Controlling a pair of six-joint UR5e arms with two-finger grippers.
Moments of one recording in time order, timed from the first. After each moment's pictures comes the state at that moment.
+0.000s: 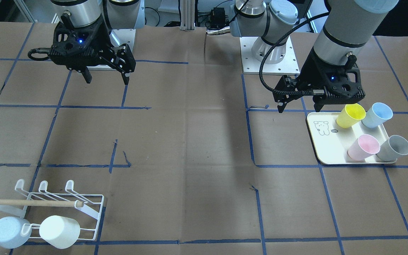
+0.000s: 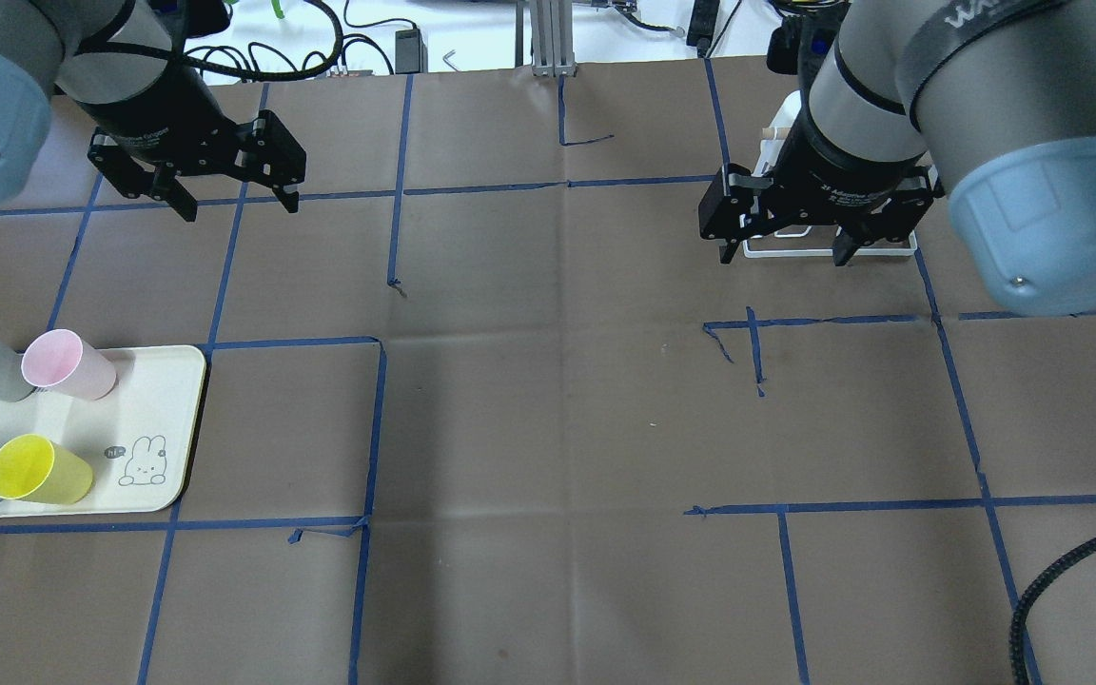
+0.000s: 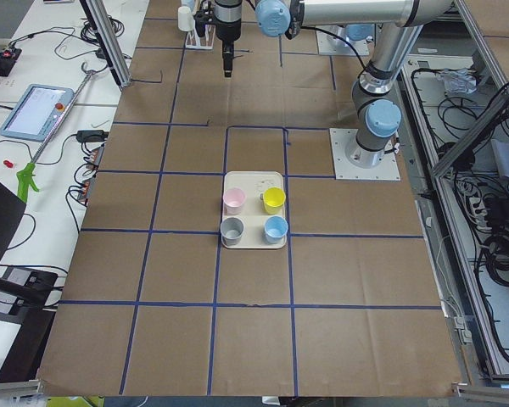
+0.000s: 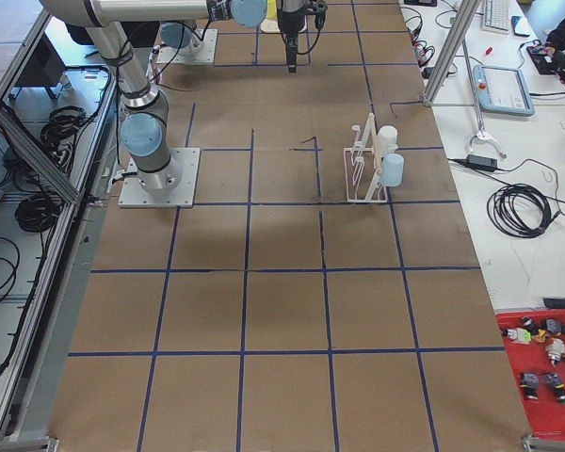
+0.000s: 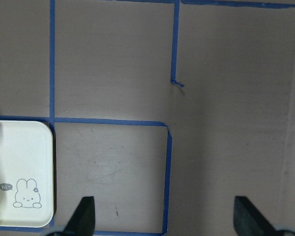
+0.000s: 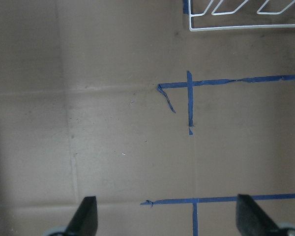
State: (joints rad) left arm -1.51 -1.62 -1.56 -1.48 1.57 0.02; right arm 1.66 -1.66 1.68 -1.66 -1.53 0.16
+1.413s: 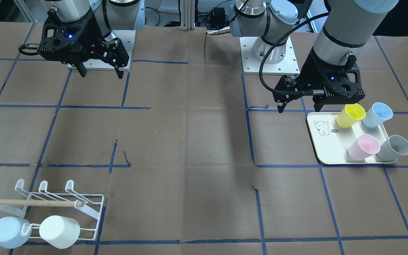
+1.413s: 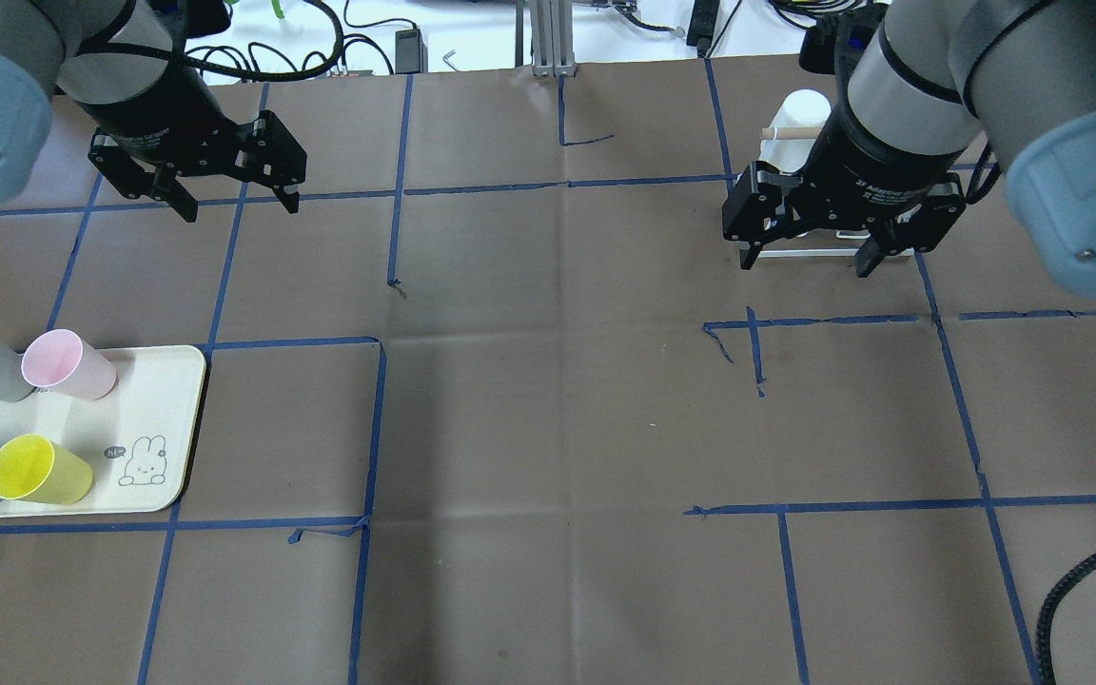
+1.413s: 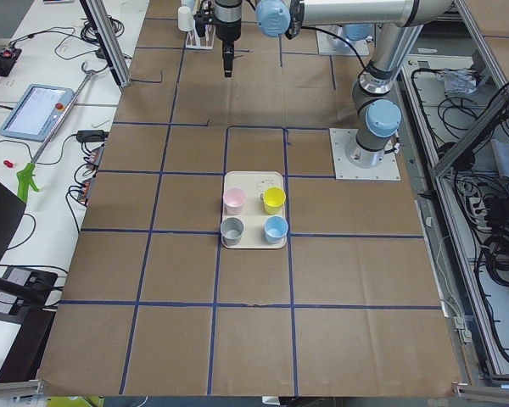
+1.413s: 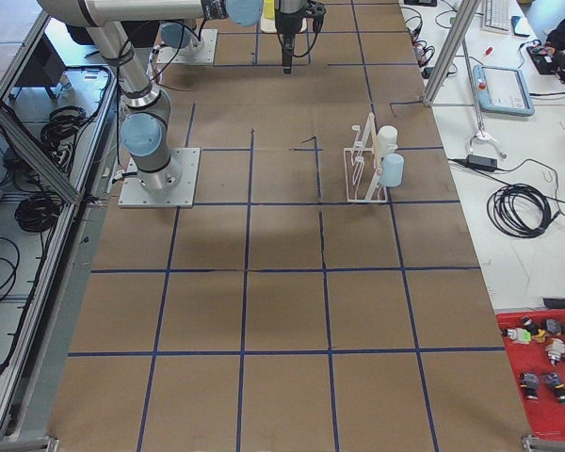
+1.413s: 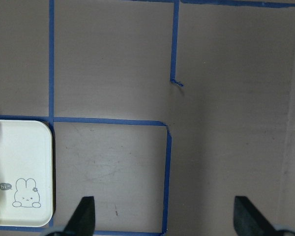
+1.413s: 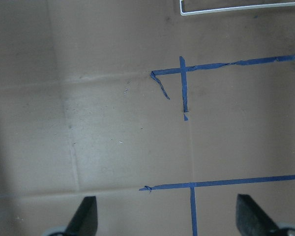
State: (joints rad) left arm -1.51 -1.62 -1.56 -1.48 1.57 0.02; right arm 1.63 -1.68 1.67 -1.60 -1.51 0.15
